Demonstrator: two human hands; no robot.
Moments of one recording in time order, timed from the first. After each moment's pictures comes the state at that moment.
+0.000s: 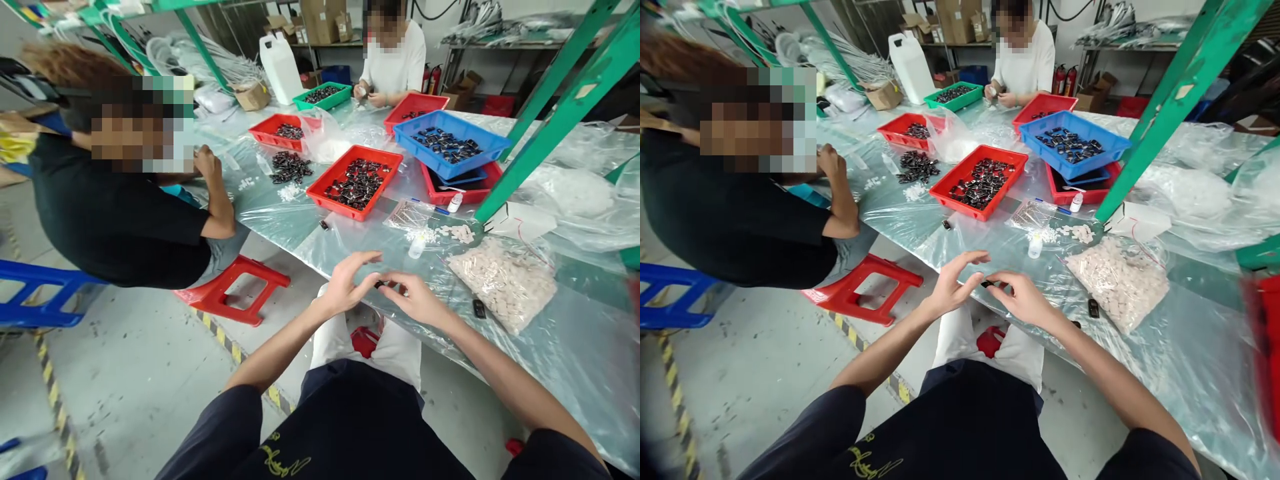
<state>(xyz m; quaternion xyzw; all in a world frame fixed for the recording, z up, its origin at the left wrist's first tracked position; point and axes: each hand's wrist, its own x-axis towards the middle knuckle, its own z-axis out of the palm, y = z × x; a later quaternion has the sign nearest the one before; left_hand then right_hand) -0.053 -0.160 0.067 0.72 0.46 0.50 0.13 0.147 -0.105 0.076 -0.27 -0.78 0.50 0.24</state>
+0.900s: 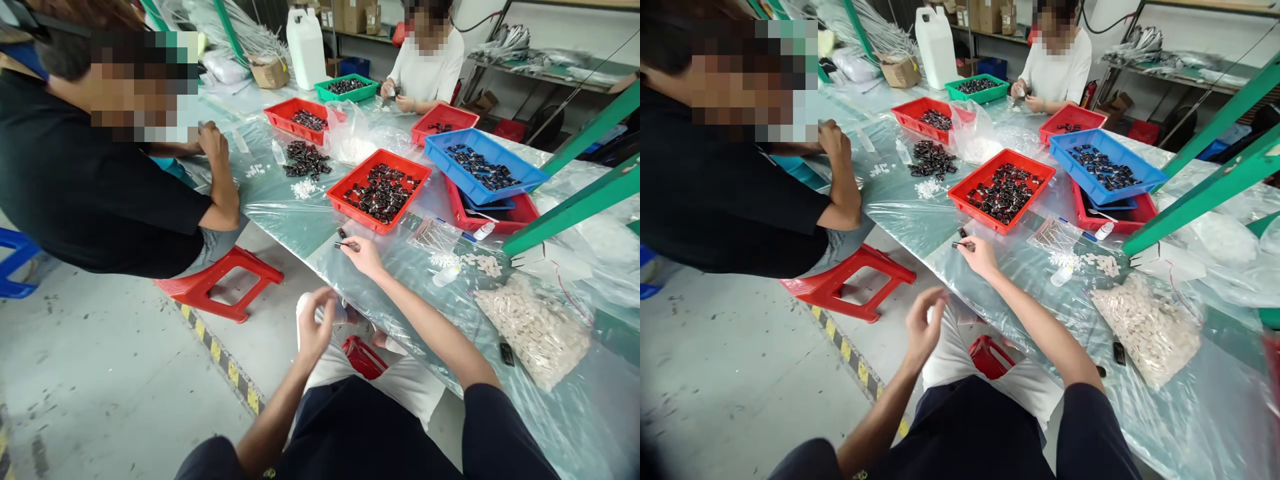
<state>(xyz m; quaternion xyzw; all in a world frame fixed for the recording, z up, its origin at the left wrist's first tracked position) -0.115 -0.225 -0.012 0.40 0.68 0.60 0.11 -0.066 -0.009 0.015 -0.36 -0.77 0.48 0.23</state>
